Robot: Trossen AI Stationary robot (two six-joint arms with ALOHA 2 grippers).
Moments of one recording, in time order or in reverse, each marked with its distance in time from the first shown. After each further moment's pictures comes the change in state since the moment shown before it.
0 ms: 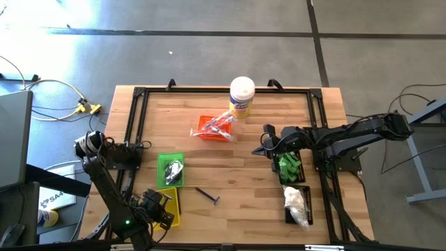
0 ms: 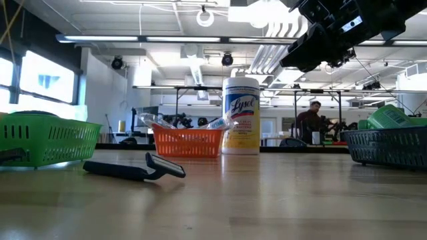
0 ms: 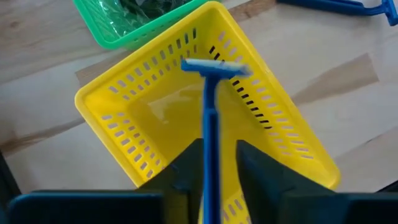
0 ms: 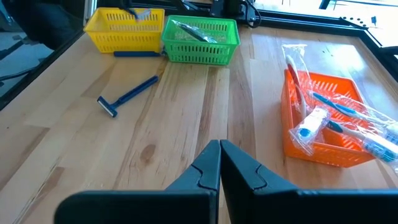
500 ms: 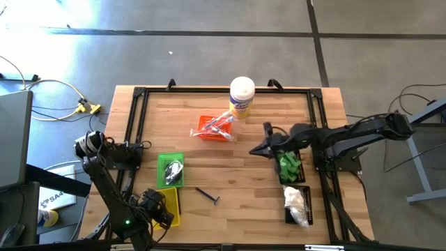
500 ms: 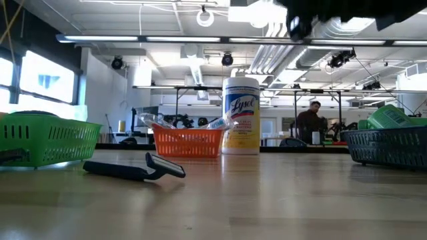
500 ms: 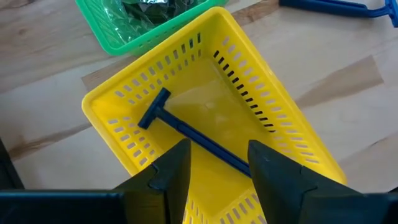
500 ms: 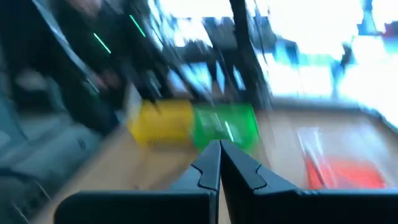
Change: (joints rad) left arm 0.000 0.000 0.000 -0.016 -0.002 0.008; right arm 0.031 -0.041 0.000 0.318 -0.086 0.093
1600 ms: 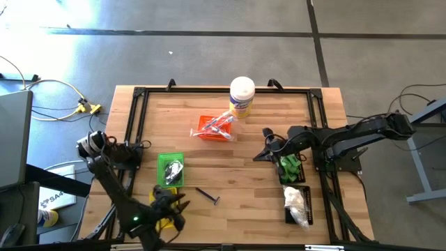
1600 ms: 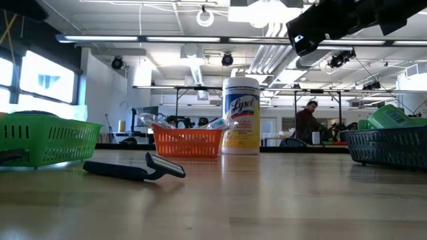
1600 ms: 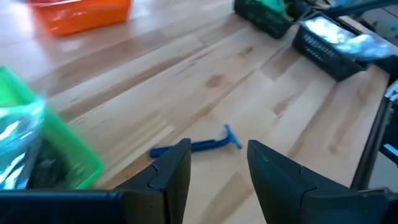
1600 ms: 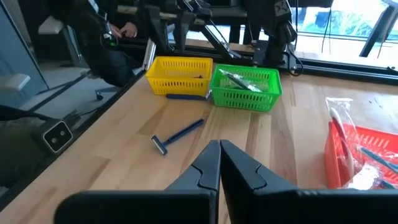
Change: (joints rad) left arm 0.072 0.013 -0.001 0.205 -0.611 0.409; right arm 0.004 -0.007 0.000 -0.213 -0.067 -0.077
